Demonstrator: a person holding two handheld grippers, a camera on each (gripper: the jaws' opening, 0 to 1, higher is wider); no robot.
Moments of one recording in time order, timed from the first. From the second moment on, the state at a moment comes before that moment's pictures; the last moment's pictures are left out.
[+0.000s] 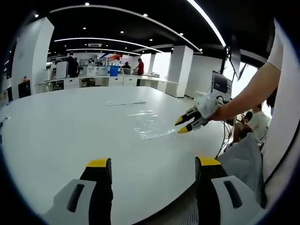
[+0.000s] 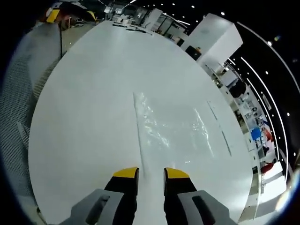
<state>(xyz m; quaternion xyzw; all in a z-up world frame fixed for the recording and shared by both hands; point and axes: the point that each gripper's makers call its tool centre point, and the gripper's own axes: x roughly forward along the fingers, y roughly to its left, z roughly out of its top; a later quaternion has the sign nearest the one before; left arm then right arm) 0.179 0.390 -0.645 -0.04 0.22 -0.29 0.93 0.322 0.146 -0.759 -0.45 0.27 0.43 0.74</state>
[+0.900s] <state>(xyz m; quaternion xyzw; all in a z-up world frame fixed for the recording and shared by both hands) 0.179 0.390 -0.645 -0.04 0.22 -0.29 0.93 0.331 0.144 -0.775 -0.46 0.29 0.45 0.71</state>
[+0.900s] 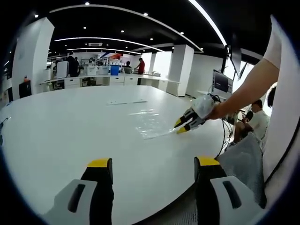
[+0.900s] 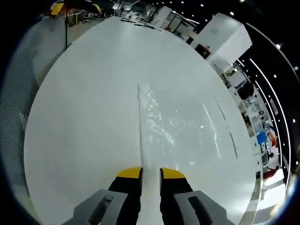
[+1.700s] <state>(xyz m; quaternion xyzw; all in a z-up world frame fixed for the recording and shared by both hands) 0.181 0.394 -0.648 -0.03 0.22 -0.28 0.93 0.330 0.147 -0.780 -0.44 0.31 0.48 0.70</state>
